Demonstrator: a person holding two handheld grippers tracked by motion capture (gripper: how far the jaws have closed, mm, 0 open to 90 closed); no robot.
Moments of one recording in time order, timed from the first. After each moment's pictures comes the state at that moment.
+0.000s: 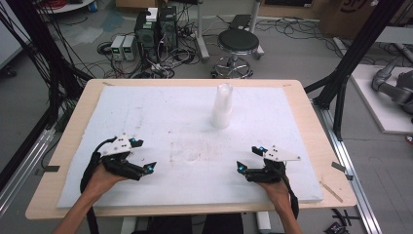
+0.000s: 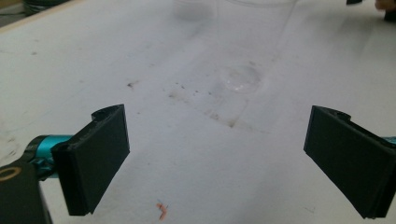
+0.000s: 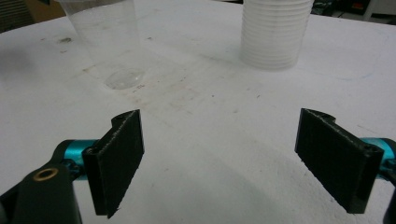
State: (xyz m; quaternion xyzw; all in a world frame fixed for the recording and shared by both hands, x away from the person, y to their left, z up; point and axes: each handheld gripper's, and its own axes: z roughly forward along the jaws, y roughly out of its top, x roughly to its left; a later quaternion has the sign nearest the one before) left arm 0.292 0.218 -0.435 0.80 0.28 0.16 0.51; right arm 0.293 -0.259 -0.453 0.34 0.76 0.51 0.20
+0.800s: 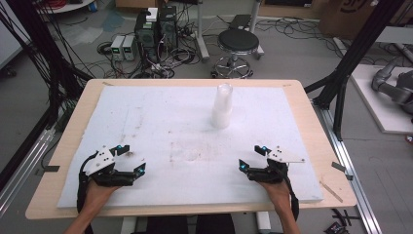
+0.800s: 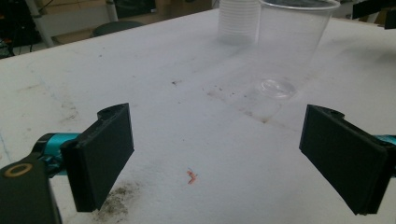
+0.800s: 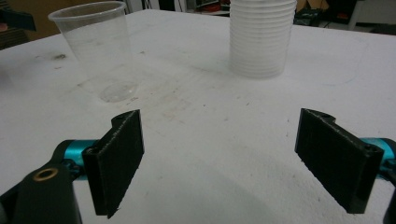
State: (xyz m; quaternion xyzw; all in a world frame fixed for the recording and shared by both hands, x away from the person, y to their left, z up) left arm 0.270 0.240 -0.467 0.73 0.32 0.23 0.56; right arm 0.290 -0.263 -0.453 0.35 0.74 0.53 0.21
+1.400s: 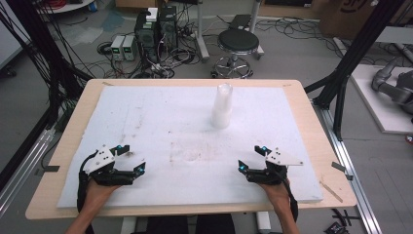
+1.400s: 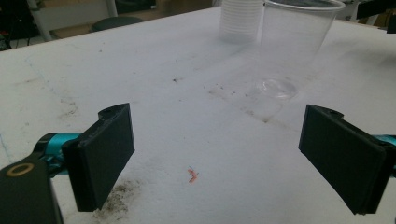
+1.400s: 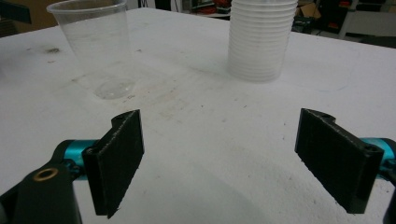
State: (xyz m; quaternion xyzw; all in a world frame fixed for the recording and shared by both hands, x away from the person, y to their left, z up) left arm 0.273 0.242 -0.467 0.73 0.33 0.22 0.56; right arm 0.285 -0.259 -0.454 0.34 0.74 0.53 0.23
